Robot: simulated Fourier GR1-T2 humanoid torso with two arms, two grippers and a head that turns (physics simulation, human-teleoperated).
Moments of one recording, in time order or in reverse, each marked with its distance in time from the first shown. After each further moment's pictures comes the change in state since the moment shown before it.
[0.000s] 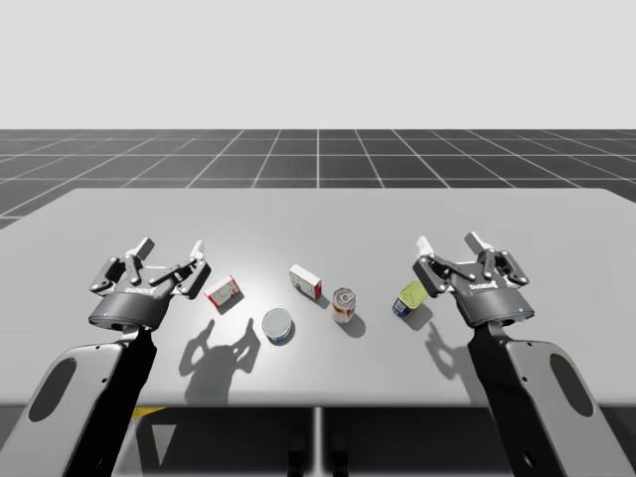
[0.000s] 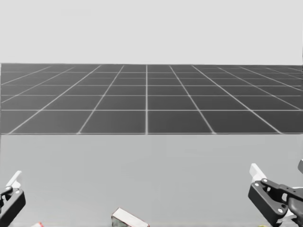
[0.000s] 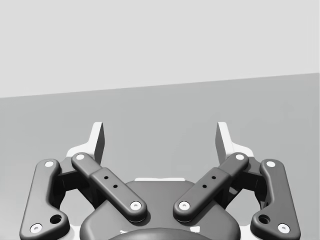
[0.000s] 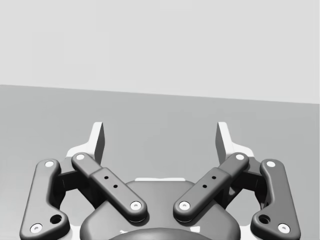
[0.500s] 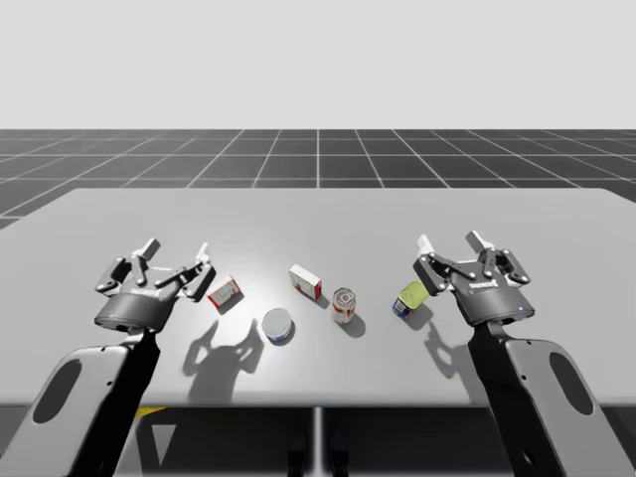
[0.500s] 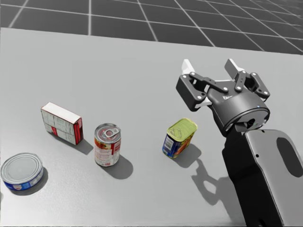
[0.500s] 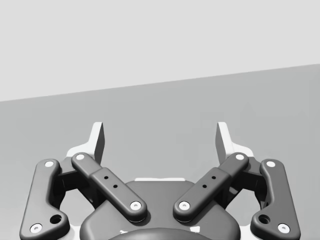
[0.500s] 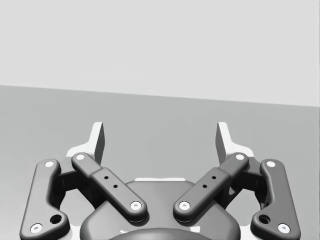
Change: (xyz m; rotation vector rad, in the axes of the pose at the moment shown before) left arm 0.000 -0.007 0.002 -0.028 0.006 -0.028; right arm 0.001 0.000 -0.001 -0.009 -0.003 0.013
